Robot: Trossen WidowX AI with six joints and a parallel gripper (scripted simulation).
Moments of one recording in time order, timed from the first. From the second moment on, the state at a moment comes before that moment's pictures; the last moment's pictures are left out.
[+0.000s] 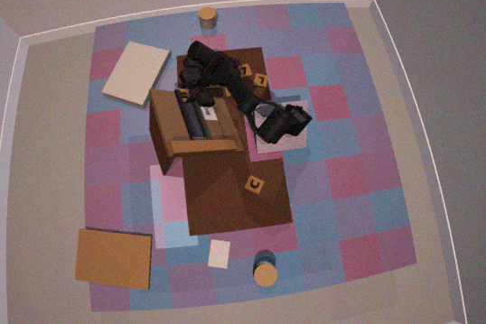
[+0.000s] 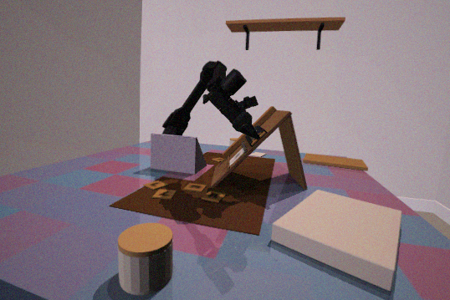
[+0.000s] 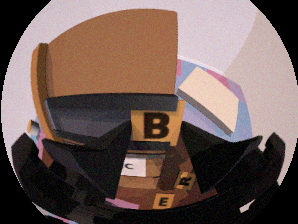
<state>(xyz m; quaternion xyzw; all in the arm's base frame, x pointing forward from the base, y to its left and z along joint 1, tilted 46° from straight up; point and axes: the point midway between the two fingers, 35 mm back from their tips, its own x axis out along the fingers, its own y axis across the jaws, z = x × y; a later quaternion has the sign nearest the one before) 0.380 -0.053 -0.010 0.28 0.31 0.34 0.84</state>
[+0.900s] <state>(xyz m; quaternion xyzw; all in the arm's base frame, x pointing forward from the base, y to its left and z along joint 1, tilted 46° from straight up) 0.376 -0.045 0.000 0.28 0.31 0.34 0.84</state>
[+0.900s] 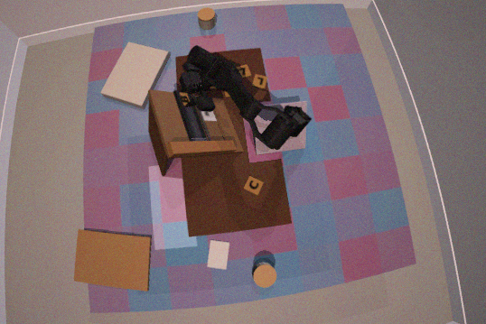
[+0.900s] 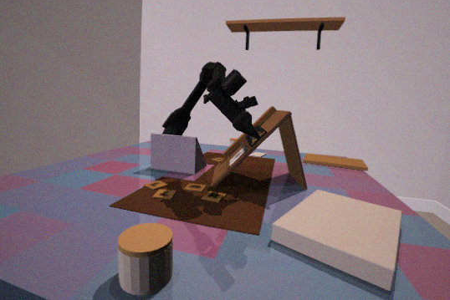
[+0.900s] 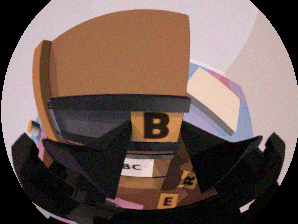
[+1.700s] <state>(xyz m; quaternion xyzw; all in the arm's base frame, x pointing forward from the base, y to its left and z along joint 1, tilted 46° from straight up) 0.370 -0.035 0.009 0.28 0.31 0.34 0.84</state>
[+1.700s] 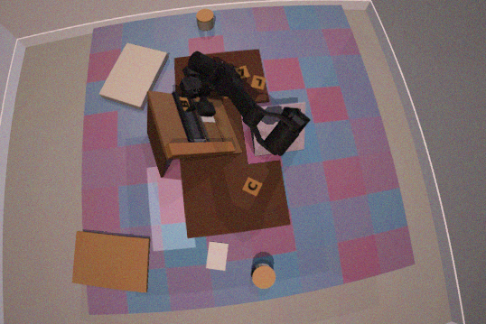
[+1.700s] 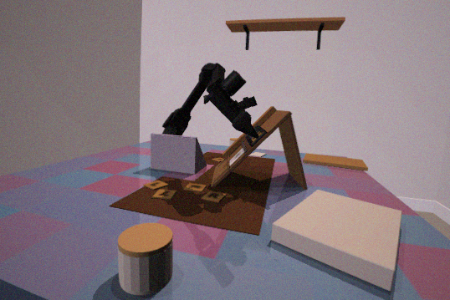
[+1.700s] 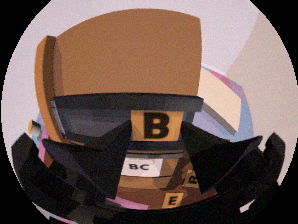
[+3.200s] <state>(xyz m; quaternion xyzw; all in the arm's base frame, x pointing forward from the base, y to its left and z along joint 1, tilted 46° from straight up) 0.360 -0.019 0.026 0.28 0.31 0.34 0.84</state>
